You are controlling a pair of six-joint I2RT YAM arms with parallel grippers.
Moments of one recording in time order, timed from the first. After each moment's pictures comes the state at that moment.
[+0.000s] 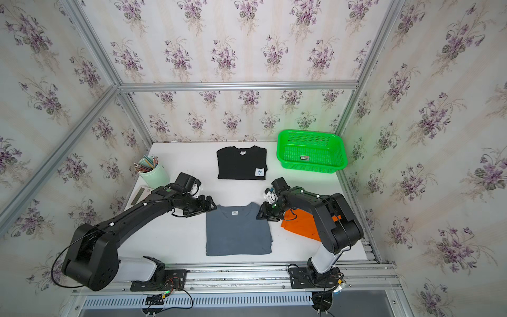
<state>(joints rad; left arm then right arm) -0.38 1.38 0.83 -0.65 0.42 -0.53 0.43 1.68 0.81 -0.49 -0.64 0.36</state>
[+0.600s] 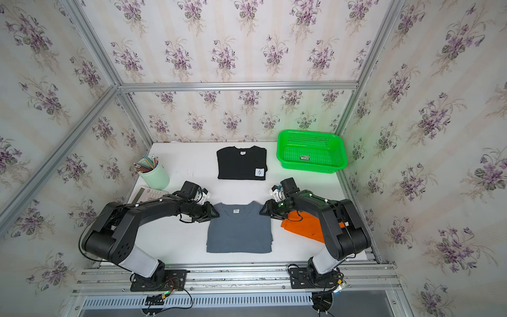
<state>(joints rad) -0.36 1.61 0.71 -0.32 0.62 -0.54 0.31 1.58 0.74 -0.39 -0.66 0.39</state>
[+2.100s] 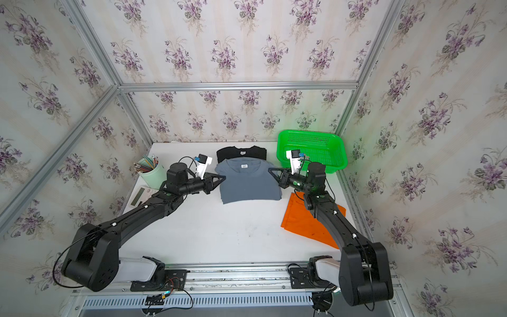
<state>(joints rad) -0.38 1.39 0.81 0.29 0.72 -0.32 0.15 1.20 0.72 0.33 -0.81 0.45</state>
